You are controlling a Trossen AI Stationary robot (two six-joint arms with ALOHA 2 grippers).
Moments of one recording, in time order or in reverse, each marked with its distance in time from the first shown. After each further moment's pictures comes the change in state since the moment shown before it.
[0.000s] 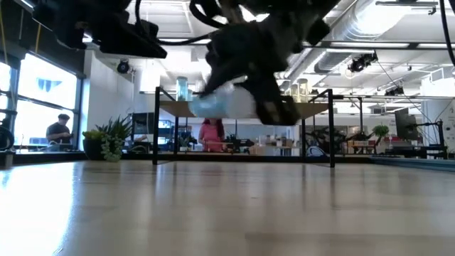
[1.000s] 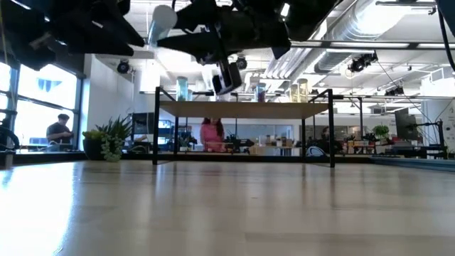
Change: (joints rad) left arm -0.450 0.042 -0.001 -0.038 -0.611 0.333; right arm -0.189 0.000 0.000 0.522 -0.178 0.412
